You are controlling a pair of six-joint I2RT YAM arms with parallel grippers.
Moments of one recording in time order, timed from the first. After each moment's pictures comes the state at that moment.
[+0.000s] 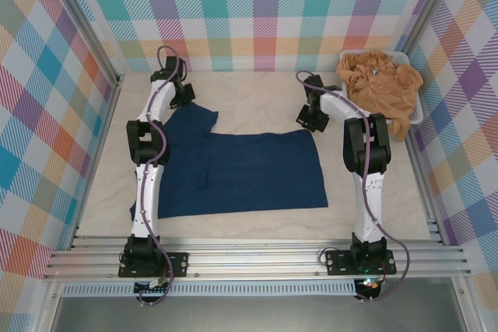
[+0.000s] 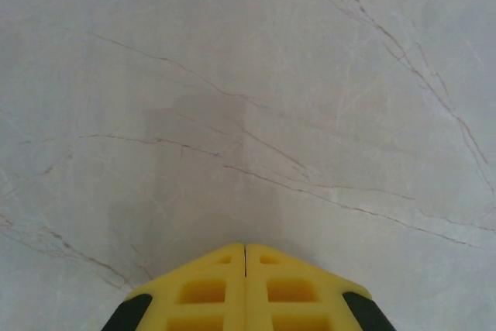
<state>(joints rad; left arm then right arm) -0.05 2.70 2.58 -0.98 0.01 -0.37 0.24 2.24 1.78 -0.85 0.02 0.73</state>
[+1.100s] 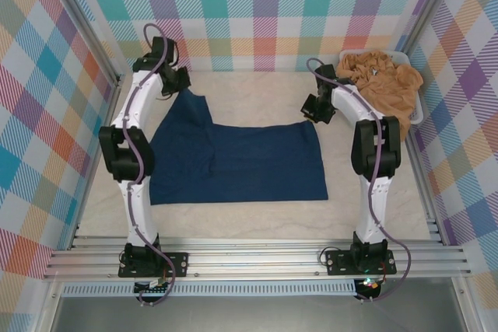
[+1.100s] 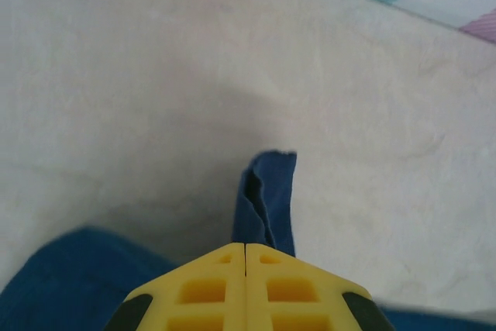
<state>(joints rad) -0.08 2.11 2.07 -0.93 0.03 -0.35 0.19 2.14 1.78 -0.86 -0.15 0.66</state>
